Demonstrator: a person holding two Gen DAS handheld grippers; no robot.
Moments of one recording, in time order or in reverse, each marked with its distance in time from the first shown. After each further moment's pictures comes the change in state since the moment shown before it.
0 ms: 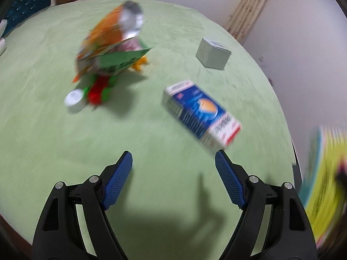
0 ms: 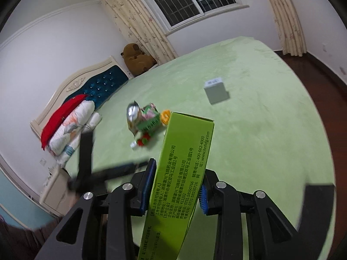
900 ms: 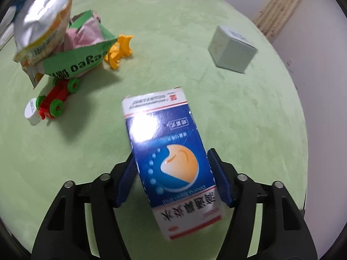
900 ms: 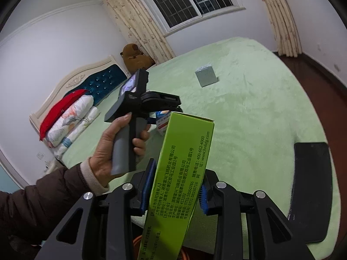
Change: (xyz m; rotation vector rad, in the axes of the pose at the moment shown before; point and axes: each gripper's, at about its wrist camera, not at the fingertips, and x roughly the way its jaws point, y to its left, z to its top) left arm 0.076 -0.038 0.043 -0.116 0.083 0.122; right arm -0.018 0.001 -0.069 -0.035 -0.038 -0.022
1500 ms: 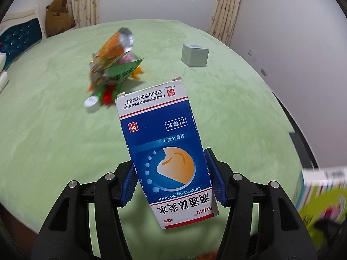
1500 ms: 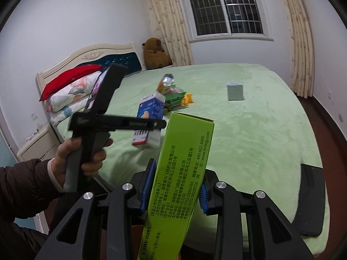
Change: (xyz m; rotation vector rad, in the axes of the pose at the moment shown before) left arm -0.129 0.070 -0.118 0.313 -0.201 -0.078; right arm -0.014 0.090 -0.038 -0.259 -0.030 -0.023
